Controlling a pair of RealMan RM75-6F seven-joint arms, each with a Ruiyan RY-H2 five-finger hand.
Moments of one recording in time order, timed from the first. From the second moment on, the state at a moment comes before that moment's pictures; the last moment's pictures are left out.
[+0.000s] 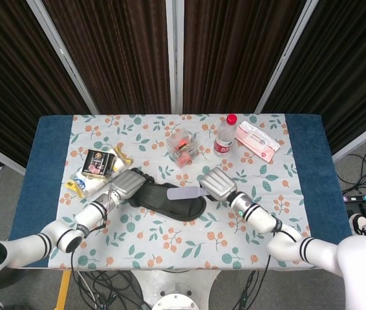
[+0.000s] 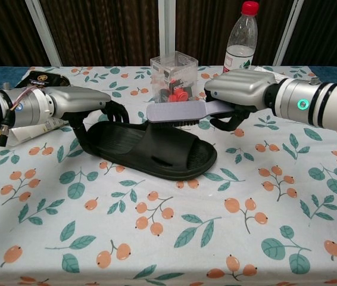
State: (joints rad) left arm -0.90 -1.63 -0.09 -1.12 1.33 0.63 -0.04; right arm 0.92 -1.65 0.08 -1.12 -1.44 0.76 -0.06
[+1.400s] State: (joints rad) left arm -0.90 -1.62 -0.08 -1.14 1.30 0.62 -0.01; right arm 0.90 -1.53 -0.03 -1.29 -1.51 0.74 -0.03
